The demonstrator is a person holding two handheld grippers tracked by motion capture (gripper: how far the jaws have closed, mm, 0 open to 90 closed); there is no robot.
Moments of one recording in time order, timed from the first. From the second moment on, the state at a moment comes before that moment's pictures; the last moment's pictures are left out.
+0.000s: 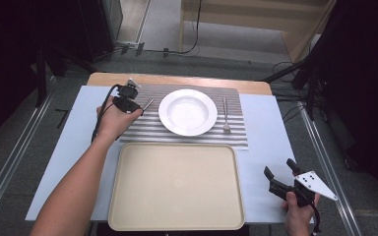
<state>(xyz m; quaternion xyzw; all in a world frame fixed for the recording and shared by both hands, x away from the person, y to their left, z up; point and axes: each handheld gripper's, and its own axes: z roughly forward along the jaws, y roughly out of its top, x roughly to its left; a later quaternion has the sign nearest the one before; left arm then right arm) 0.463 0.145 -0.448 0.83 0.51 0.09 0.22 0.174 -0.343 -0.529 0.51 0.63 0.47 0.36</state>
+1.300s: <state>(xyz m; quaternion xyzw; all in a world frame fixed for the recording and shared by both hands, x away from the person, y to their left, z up) 0.294 0.160 -0.463 0.81 0.50 0.08 0.31 0.172 -0.341 -0.529 0.51 0.63 0.47 0.36</state>
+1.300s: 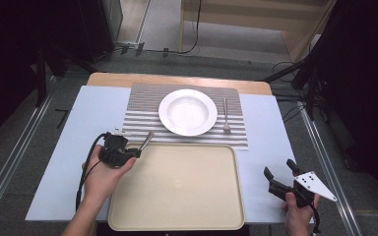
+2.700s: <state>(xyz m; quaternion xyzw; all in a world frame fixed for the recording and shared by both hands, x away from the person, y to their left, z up) 0.280 0.142 -0.508 0.80 0.49 0.08 0.35 0.173 -0.340 -0.529 0.51 0.63 0.46 0.36</state>
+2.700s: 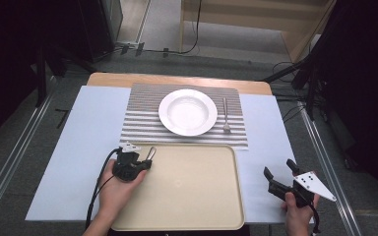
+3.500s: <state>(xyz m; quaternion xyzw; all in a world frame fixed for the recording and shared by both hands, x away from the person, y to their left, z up) 0.279 0.186 -0.510 0.76 0.52 0.09 0.37 0.174 -0.340 -0.529 0.51 0.63 0.46 0.36</state>
